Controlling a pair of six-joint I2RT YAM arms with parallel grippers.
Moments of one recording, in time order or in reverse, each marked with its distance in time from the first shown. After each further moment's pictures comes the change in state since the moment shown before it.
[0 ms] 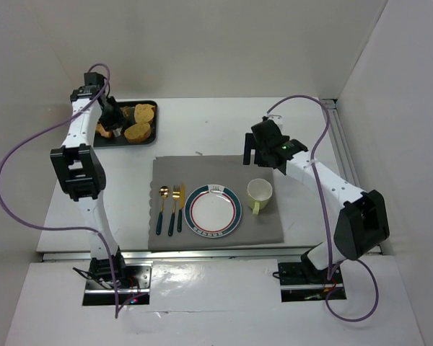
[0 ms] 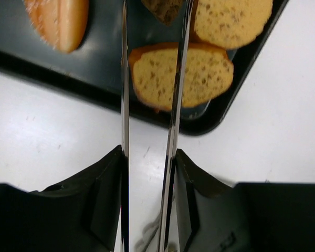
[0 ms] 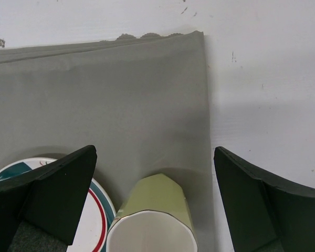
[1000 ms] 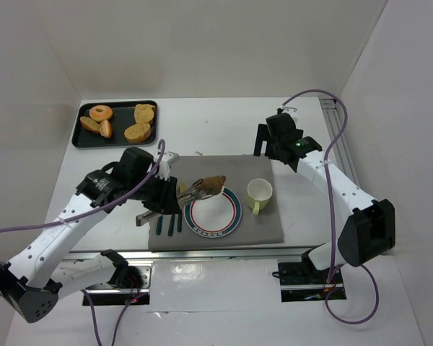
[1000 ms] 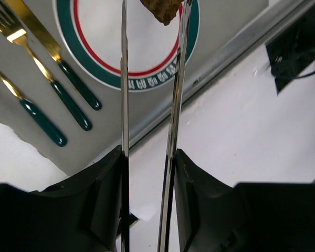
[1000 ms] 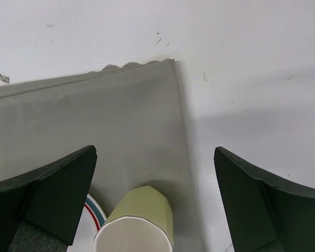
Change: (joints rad) left arm -0.727 -1.213 -1.047 -0.048 0.297 0.162; right arm -0.091 -0.058 0.018 0.006 -0.002 -0.026
